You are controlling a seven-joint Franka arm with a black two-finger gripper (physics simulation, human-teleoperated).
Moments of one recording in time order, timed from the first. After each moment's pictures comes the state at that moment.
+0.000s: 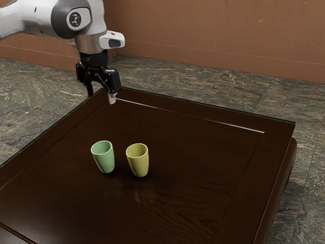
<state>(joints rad) -0.16 0.05 0.11 -1.60 0.00 1.56 0.04</state>
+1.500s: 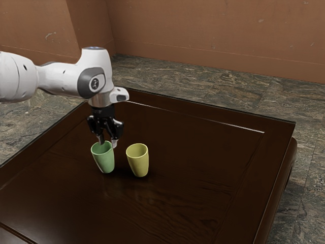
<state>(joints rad) -0.13 0.28 0.20 -1.83 -0.06 1.95 0.05</state>
